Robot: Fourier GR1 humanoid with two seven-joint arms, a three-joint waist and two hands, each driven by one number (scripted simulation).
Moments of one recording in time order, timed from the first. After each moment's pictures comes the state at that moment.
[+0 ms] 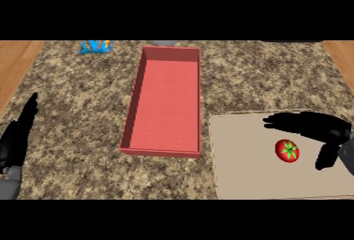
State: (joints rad) left arm -0.09 0.49 0.01 -1.33 -0.07 0.22 0.07; right arm -0.45 -0.70 0.40 -0.92 0.80 0.31 -0.87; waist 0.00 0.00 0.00
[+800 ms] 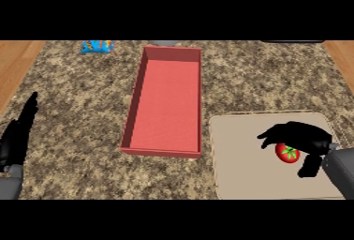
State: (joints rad) left arm -0.10 0.44 0.07 -1.32 -0.13 0.18 0.05; right arm -0.37 -0.60 0.38 -0.98 0.96 0.29 -0.74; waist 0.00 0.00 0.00
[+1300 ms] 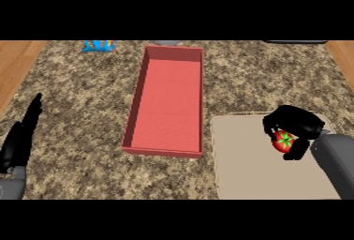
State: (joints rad) left arm -0.09 0.42 0.08 -1.33 -0.15 0.16 0.05; right arm -0.48 -0.51 0.27 -0.82 1.00 0.09 -0.80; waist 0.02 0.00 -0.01
